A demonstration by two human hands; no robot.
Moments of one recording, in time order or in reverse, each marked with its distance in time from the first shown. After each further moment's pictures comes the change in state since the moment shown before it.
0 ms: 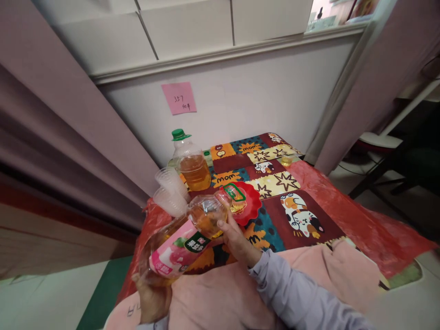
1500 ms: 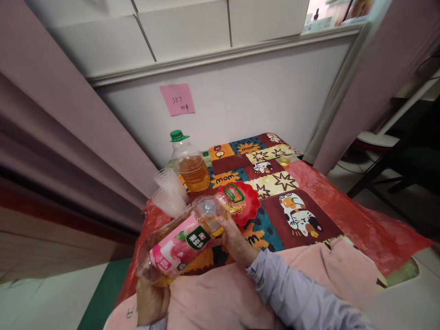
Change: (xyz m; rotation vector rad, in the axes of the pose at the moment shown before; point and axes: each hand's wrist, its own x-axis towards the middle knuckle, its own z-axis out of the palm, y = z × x) left_hand -0.004 0.020 0.015 0.027 -0.150 0.026; right_hand 0.003 0.000 0.006 0.087 0.025 0.018
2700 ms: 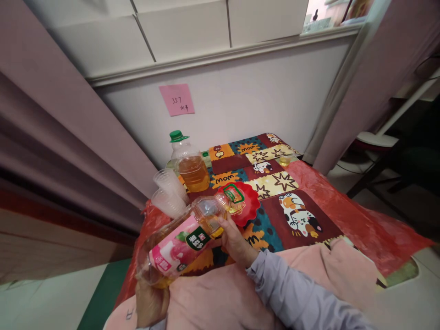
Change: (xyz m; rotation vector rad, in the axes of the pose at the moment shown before) left_hand 0.007 -0.007 -0.011 -0.132 0.038 -0.052; right_hand 0.002 0.004 -0.003 0.027 -0.006 0.000
